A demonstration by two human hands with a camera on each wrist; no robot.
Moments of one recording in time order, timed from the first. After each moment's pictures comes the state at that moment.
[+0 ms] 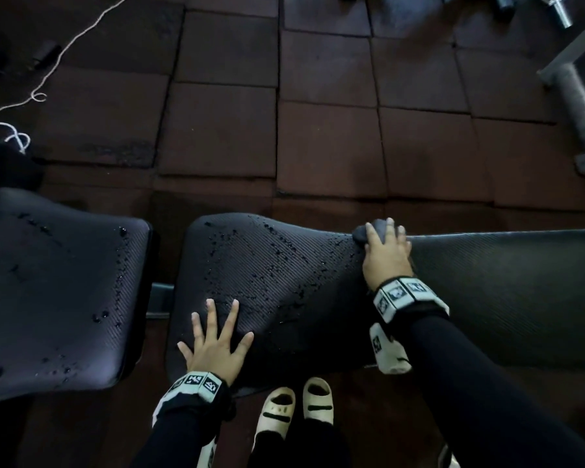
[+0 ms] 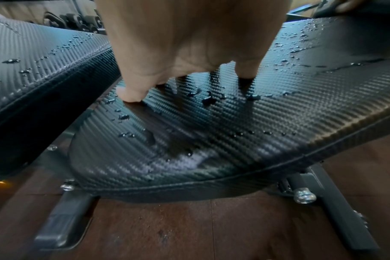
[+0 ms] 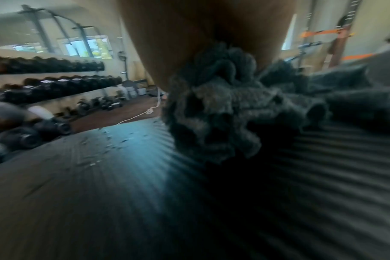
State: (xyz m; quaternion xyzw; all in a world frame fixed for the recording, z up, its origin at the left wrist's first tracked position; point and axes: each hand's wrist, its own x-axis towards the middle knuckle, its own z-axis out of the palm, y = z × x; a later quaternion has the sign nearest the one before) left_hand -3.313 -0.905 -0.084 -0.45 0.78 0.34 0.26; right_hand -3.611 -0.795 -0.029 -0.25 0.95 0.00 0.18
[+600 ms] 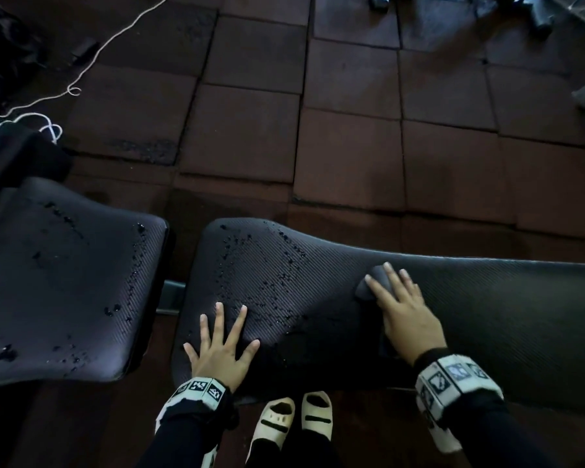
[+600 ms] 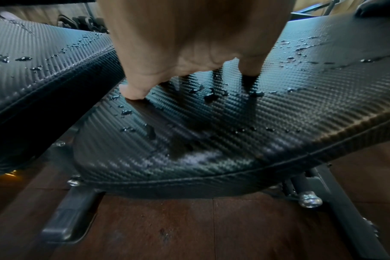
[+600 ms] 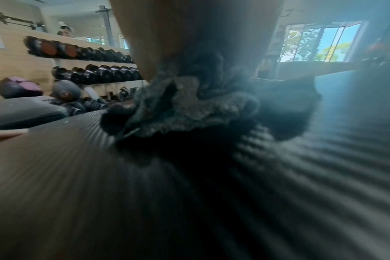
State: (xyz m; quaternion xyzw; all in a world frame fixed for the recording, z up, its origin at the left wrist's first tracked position) left_hand -3.309 -0.905 -0.088 -0.45 0.79 0.34 0.25; right_hand -3.586 -0.734 -0.033 -0.45 0.88 -0.02 0.16
